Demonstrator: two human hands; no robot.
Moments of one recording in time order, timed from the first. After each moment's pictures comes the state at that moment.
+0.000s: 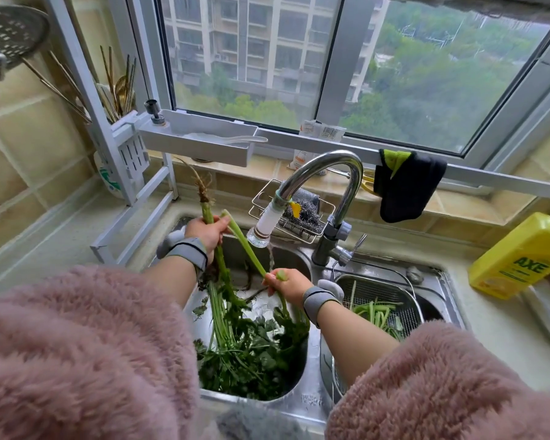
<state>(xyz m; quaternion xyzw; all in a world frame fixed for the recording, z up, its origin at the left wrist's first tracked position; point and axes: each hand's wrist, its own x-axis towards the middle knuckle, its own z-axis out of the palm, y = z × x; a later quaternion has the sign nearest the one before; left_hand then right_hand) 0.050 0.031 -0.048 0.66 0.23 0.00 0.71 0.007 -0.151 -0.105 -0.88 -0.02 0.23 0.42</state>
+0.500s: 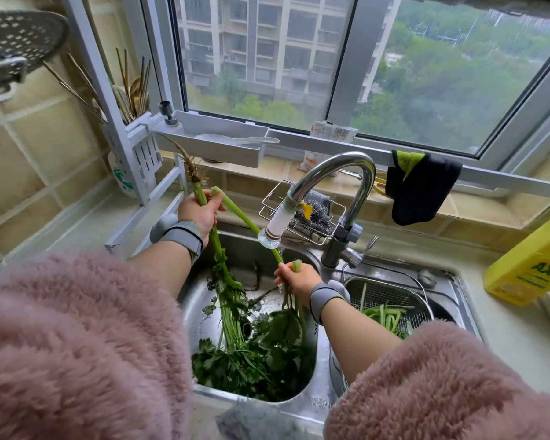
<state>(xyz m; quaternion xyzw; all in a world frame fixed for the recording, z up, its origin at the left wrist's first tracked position) 0.053 0.051 -0.015 0.67 0.17 0.10 0.71 0.023 -0.147 -0.116 -0.85 0.06 0.18 0.50</state>
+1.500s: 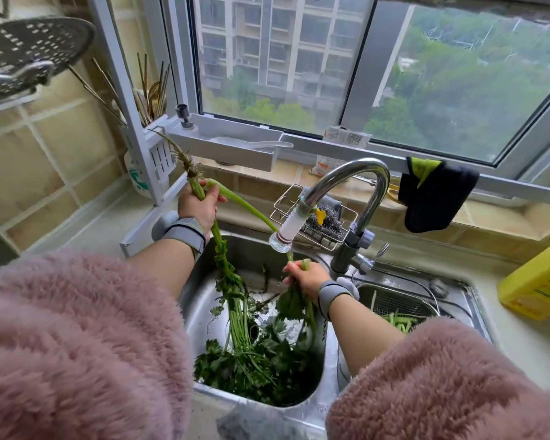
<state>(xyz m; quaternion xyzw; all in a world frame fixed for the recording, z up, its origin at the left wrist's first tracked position) 0.063 0.072 -0.011 0.66 0.16 0.17 0.72 0.037 -0.145 -0.109 -0.85 0.07 0.20 0.48</state>
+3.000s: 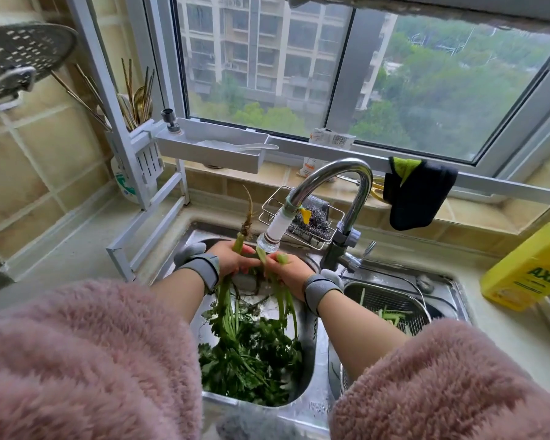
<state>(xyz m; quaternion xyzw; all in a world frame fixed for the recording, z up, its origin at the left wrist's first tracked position) 0.029 0.032 -0.055 0.80 0.10 -0.20 0.56 0.029 -0.128 -0.086 -0.83 -0.04 0.20 0.52</state>
